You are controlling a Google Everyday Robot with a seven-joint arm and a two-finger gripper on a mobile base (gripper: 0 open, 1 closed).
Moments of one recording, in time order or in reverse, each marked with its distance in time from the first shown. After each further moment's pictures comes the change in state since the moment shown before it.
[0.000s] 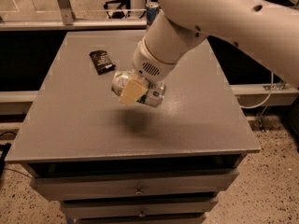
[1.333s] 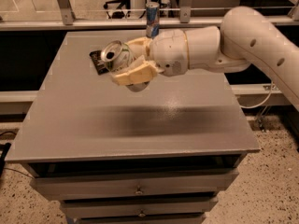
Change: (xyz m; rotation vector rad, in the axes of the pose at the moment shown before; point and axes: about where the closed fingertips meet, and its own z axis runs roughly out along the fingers) arm -0.059 -0.007 -0.046 -0.186 -0.867 -0.256
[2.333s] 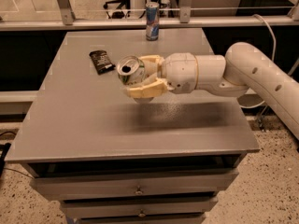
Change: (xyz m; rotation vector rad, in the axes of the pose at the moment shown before) arm 0.038 0.008 -0.016 -0.008 -0.176 -0.001
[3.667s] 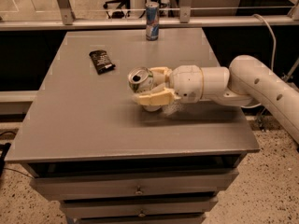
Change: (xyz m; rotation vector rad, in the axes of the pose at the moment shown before) arm 0.048 -0.004 -0.024 0.036 0.041 0.081
